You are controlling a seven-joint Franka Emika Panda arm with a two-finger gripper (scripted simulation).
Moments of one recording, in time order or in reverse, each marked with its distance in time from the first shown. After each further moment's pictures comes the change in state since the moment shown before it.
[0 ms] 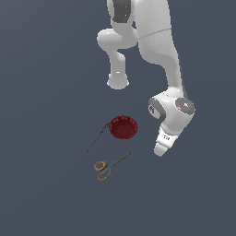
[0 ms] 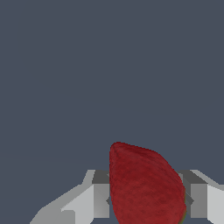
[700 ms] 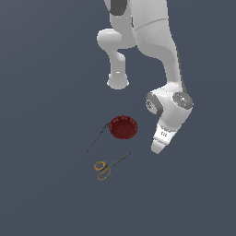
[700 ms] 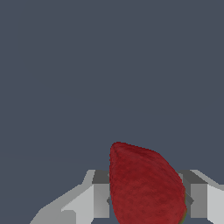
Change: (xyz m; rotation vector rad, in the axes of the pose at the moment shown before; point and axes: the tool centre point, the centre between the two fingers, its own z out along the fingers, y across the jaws) arm -0.016 0.007 -0.024 0.001 -0.001 -0.001
